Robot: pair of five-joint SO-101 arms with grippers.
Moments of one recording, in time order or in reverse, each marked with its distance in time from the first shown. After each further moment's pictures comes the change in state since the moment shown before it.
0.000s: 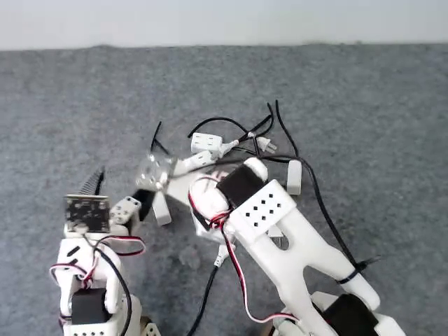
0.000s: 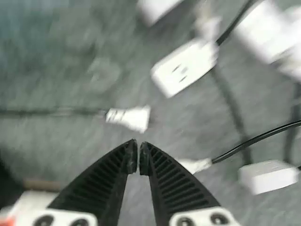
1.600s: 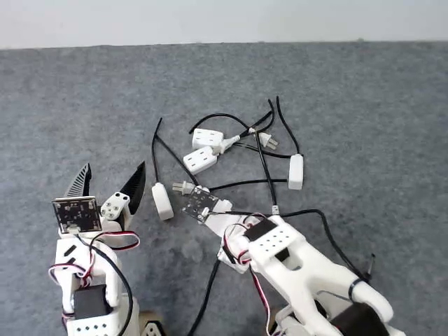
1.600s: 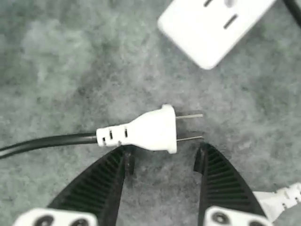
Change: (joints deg) left arm -4.7 0.0 5.9 -8.8 2.2; right arm 8.0 -3.3 49.1 -48.8 -6.9
